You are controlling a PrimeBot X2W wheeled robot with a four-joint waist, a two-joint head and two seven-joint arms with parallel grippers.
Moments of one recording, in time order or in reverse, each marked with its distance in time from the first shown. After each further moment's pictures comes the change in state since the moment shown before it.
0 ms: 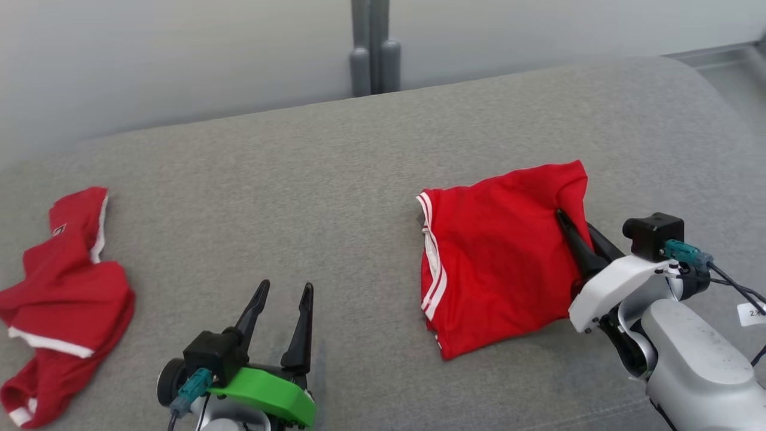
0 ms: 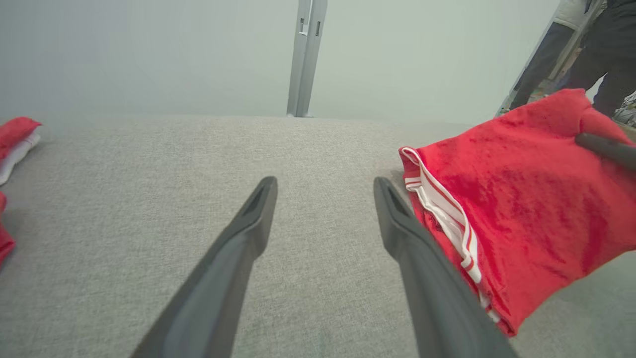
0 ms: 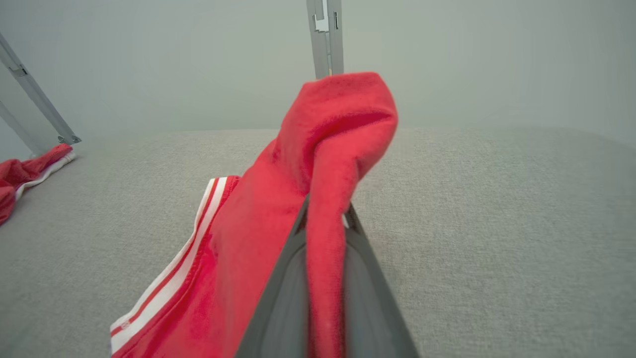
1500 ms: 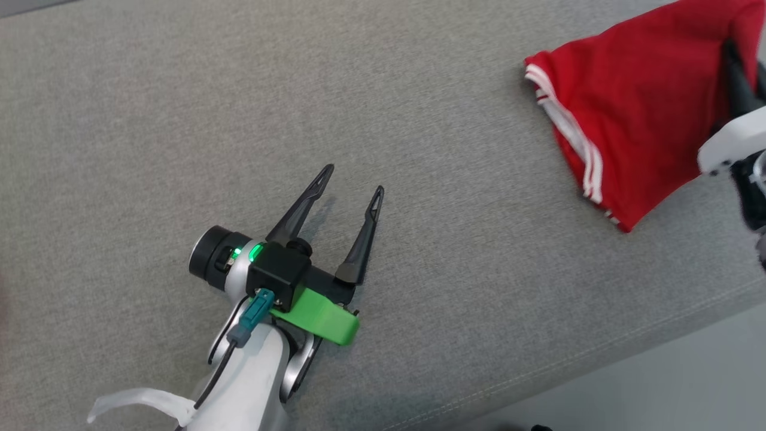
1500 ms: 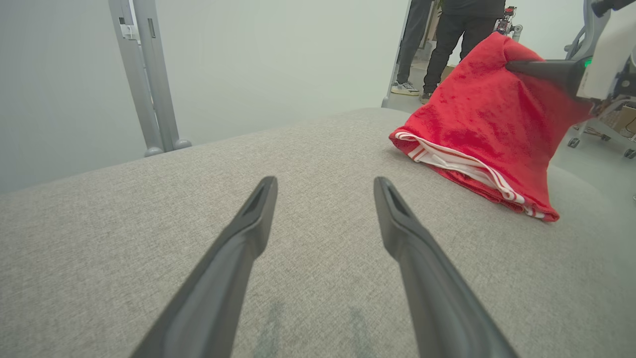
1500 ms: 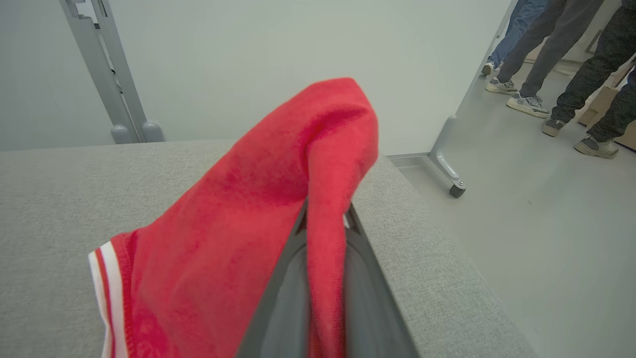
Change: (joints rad) left arm -0.266 -0.001 -0.145 -0.099 0.205 -0.015 0.000; right arm -0.325 -0.102 -0.307 0.166 -0.154 0.000 0.000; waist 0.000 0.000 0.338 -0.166
